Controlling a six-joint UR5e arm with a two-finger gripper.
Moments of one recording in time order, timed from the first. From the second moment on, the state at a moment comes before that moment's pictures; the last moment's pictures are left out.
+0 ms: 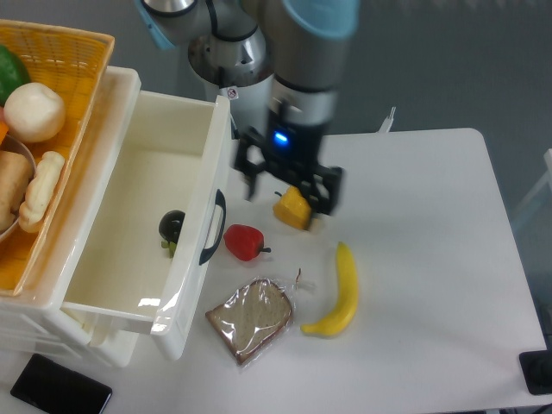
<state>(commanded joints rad) 2.59 -1.83 -1.51 -1.22 1.40 1.09</state>
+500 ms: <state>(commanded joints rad) 2.63 -2.02 -1.51 -1.16 1.50 1.18</state>
